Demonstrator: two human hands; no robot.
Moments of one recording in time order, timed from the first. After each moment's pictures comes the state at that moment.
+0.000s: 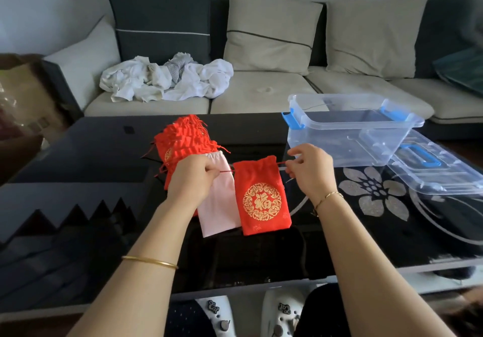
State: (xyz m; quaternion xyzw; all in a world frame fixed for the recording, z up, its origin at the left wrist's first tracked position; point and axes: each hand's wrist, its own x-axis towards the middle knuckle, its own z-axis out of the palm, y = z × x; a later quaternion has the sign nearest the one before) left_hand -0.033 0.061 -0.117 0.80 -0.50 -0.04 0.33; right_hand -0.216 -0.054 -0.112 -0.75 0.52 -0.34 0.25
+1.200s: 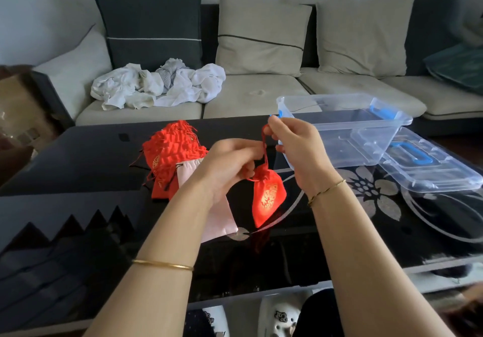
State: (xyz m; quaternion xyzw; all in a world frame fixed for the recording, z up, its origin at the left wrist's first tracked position) left_hand -0.106 0.036 -0.063 0.57 -0.40 -0.43 0.58; right_hand -0.212 -0.035 -0.057 -0.65 0.35 -0.47 0.48
